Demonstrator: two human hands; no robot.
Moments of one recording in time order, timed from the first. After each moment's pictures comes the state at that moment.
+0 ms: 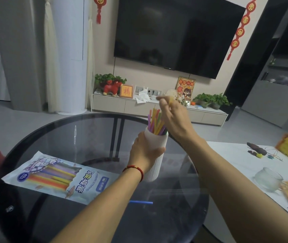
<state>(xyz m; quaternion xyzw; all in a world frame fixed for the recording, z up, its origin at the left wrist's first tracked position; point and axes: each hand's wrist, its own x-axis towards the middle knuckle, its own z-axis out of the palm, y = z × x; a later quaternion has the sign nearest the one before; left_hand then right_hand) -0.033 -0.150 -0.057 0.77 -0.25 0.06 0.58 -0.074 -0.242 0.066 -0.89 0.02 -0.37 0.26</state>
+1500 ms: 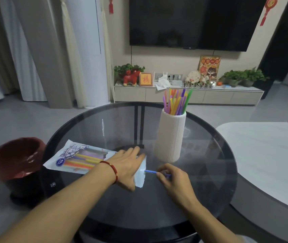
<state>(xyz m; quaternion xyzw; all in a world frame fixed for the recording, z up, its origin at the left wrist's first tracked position) -0.038 -0.022 -0.095 0.87 -0.48 0.00 -0.11 -0.159 -0.197 -0.151 -0.90 0.14 -0.17 0.37</state>
